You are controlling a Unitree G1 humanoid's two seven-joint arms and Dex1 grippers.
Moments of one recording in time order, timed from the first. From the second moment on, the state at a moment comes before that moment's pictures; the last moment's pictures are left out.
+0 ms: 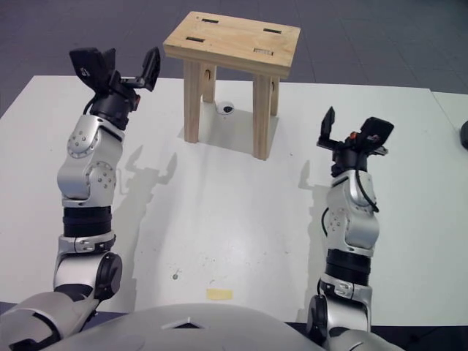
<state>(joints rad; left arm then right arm) -0.52 0.19 0.11 -0.03 -0.37 0.27 -0.12 -0.17 -0.20 -0.34 -0.11 0.36 0.24 -0.05</state>
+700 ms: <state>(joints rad) -0.43 0.19 0.18 -0.14 -0.32 0.25 -0.10 -0.39 -0.18 -0.20 0.09 0.29 0.21 0.08</state>
